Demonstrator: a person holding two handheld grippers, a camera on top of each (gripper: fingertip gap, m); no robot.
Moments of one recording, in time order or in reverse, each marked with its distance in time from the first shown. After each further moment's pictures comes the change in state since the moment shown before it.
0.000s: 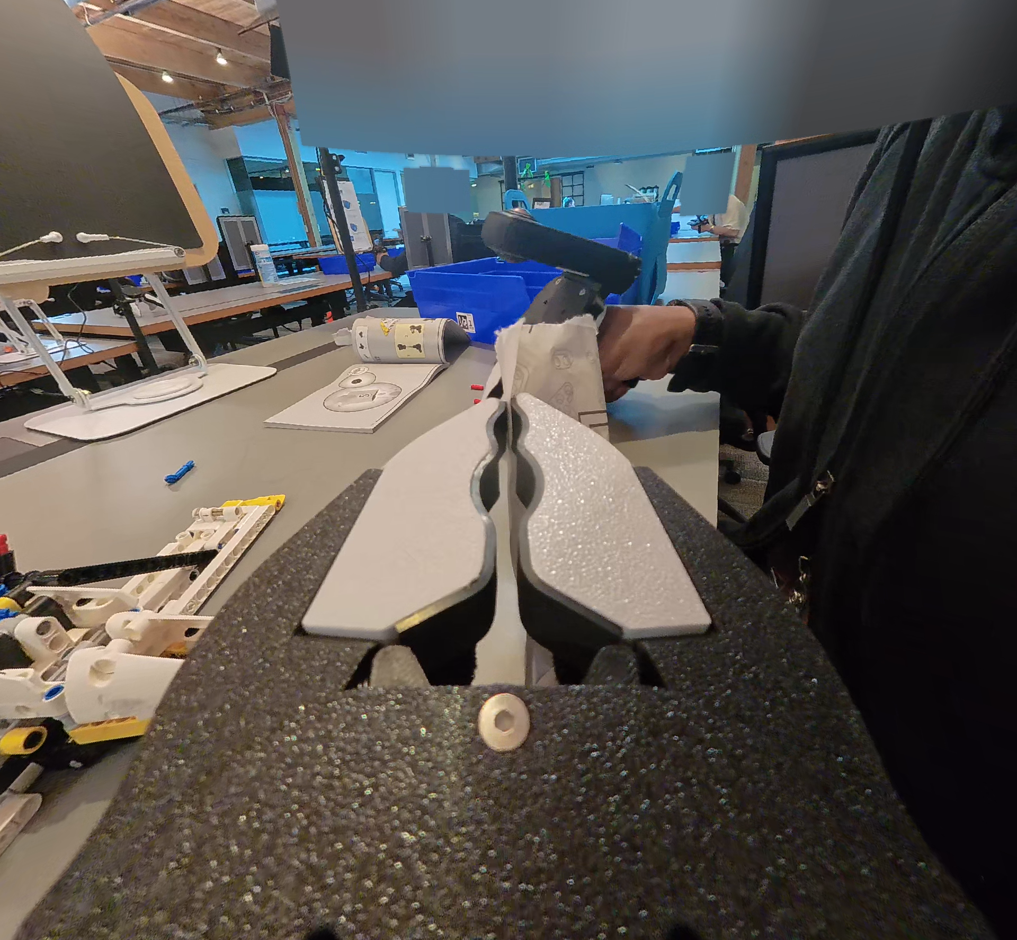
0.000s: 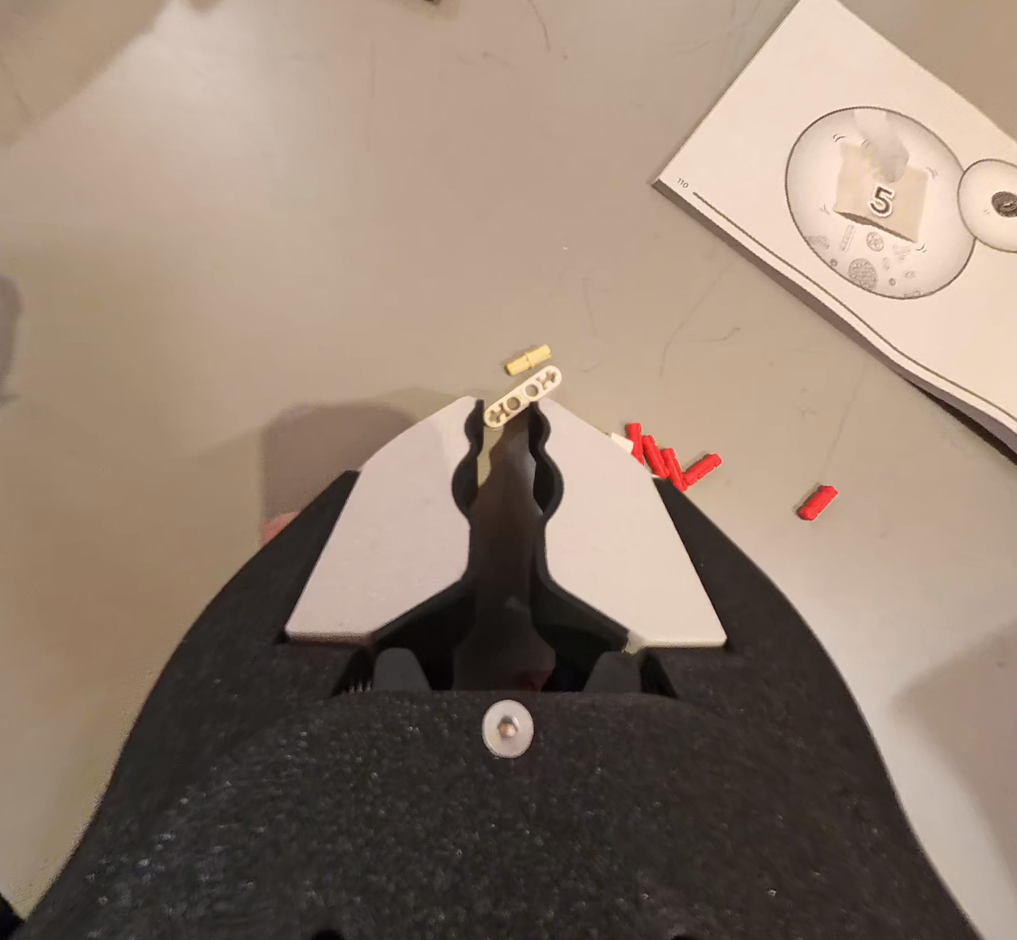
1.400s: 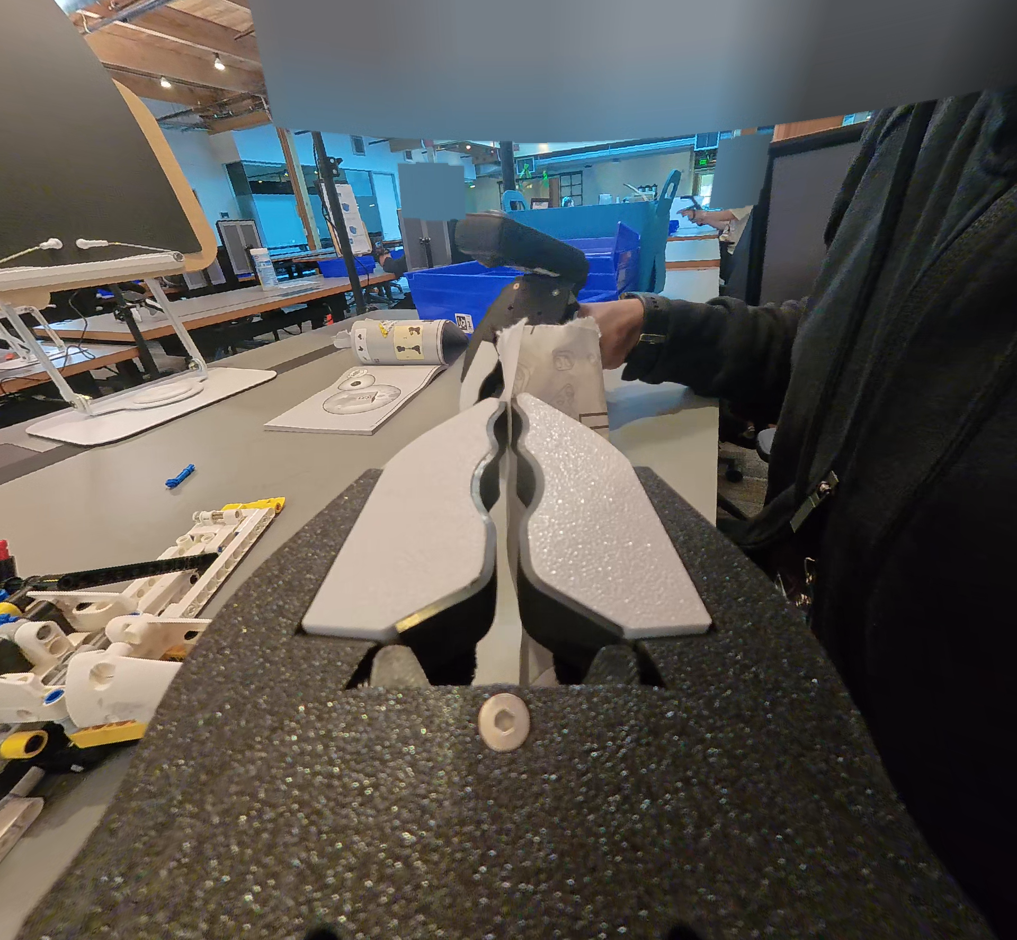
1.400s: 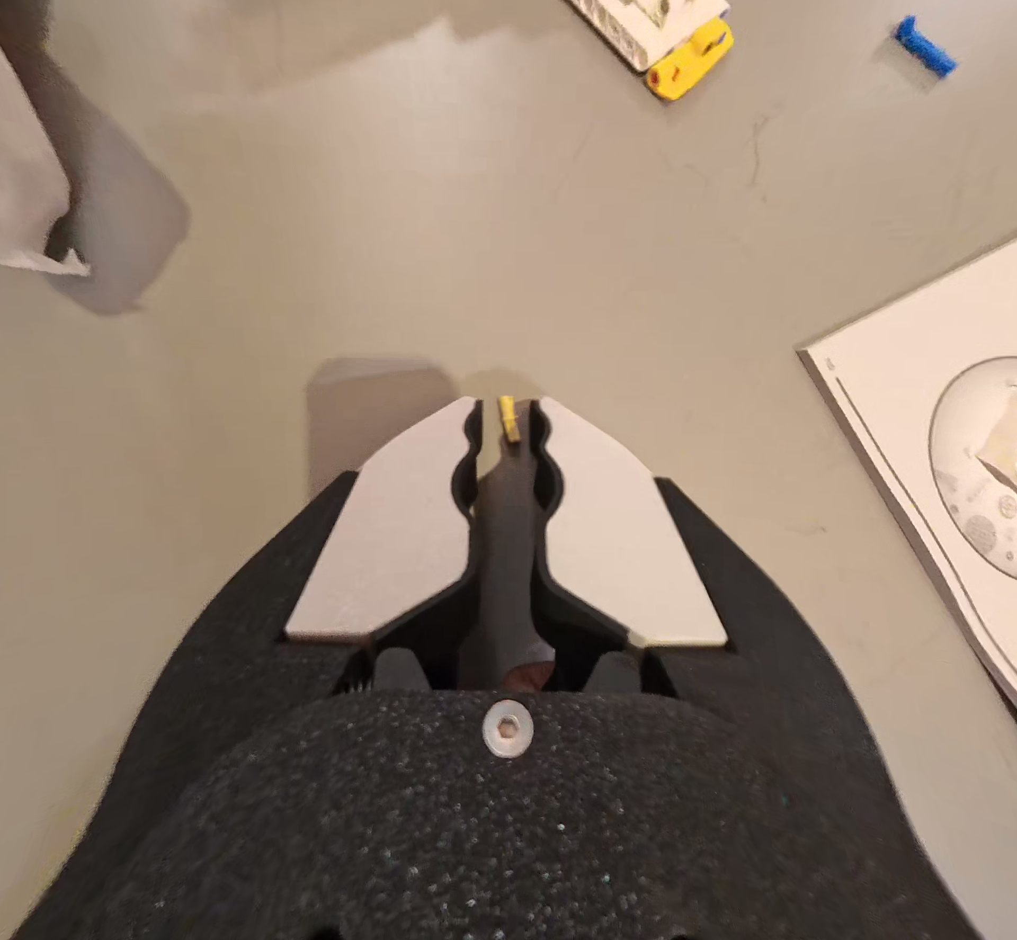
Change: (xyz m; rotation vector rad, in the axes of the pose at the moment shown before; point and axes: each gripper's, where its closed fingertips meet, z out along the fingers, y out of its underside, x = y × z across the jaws) left arm 0.002 0.000 0.000 0.001 0.003 0.012; right arm -0.033 -0.018 0.010 0.039 -0.308 -0.325
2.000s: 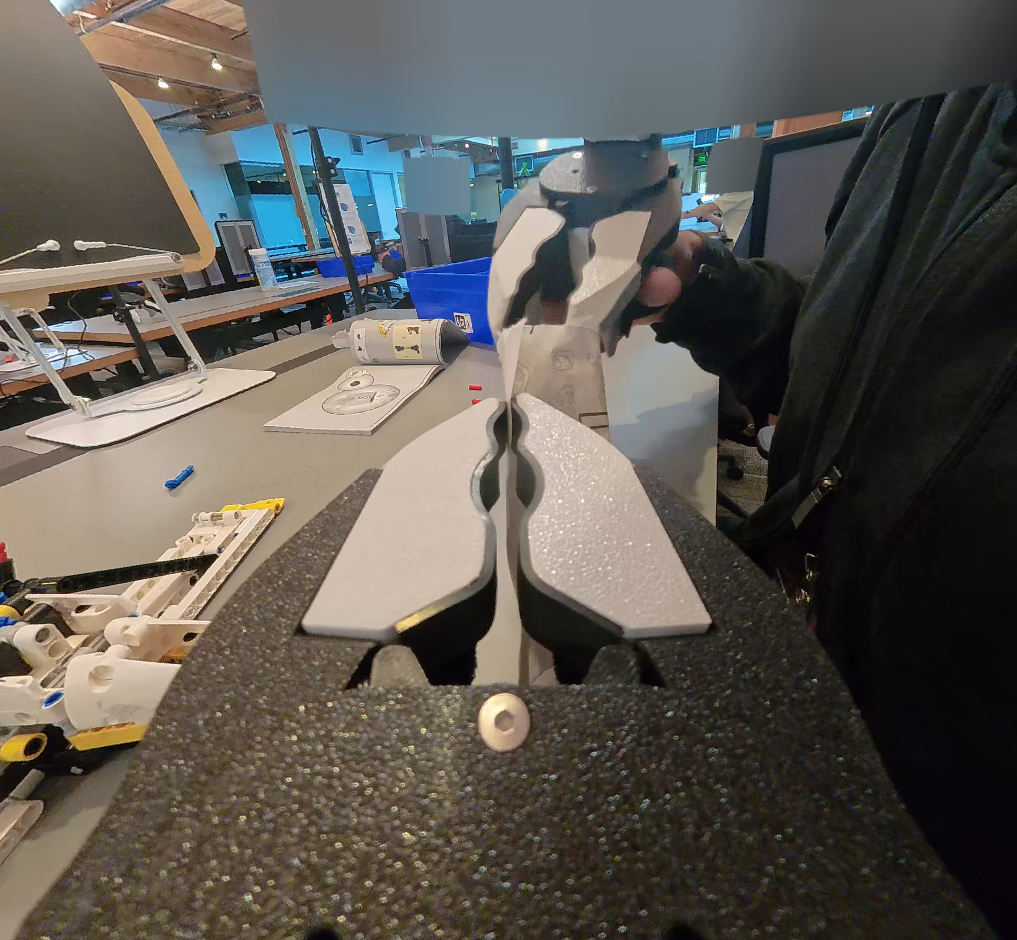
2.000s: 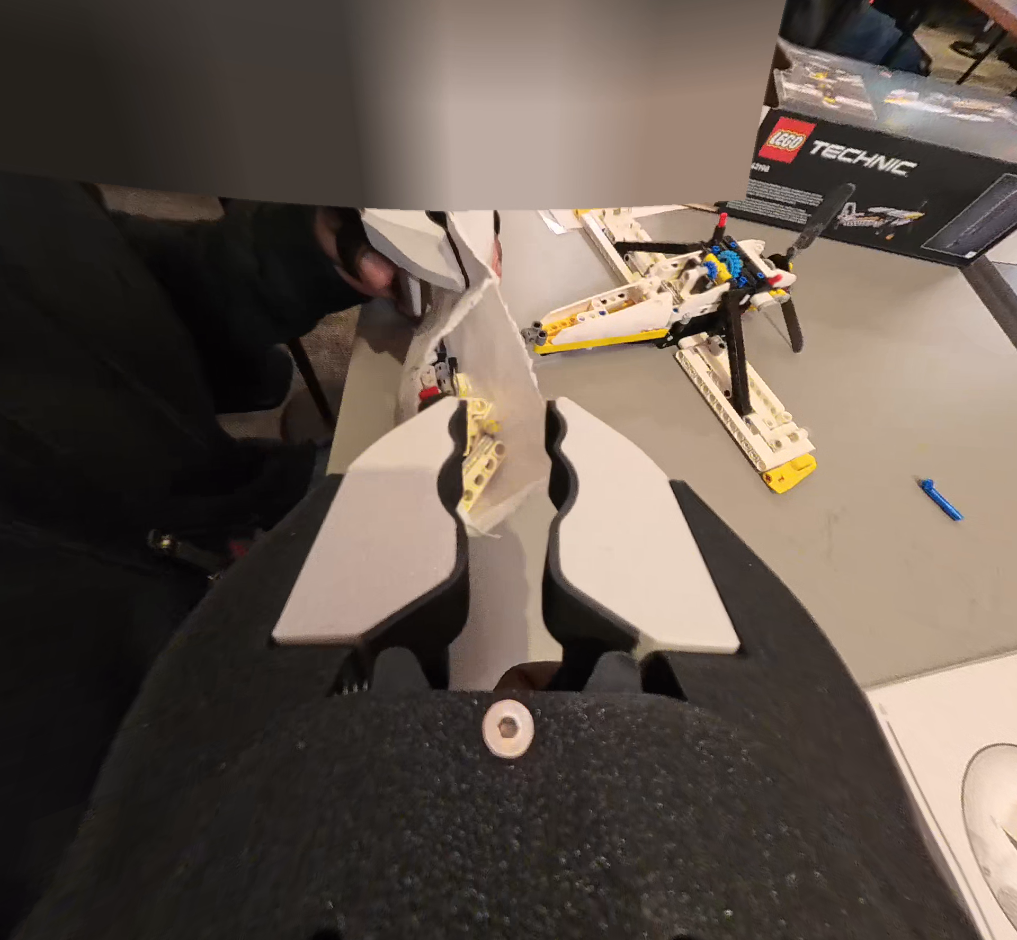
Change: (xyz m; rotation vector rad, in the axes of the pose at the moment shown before) left arm 0.001 0.000 0.000 -0.003 0.003 0.006; right arm -0.099 -0.120 -0.063 0.391 -0.208 -0.207
